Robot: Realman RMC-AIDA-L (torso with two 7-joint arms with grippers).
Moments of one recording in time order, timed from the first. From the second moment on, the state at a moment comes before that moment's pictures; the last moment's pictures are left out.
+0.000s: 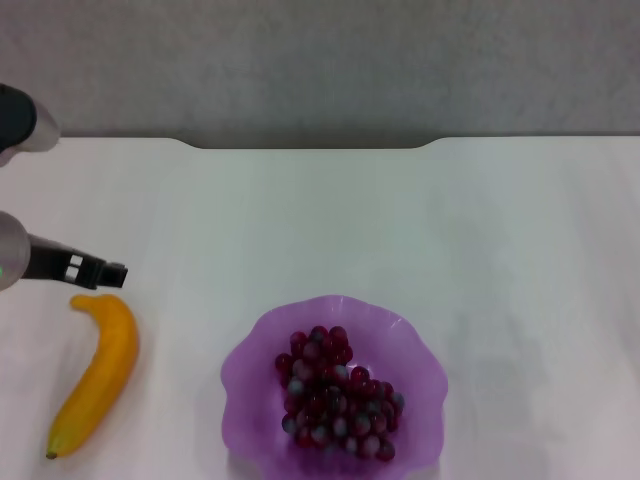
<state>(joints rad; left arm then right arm) -0.32 -2.03 -1.61 -1.64 2.87 -1.22 0.13 -0.16 2.01 -1.89 -1.38 0.80 -0.51 -0.47</state>
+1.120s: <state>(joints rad) -0.56 -2.03 -1.62 -1.12 2.87 -1.24 0.14 -0.14 2.01 -1.89 -1.39 0.80 -0.49 -0.47</state>
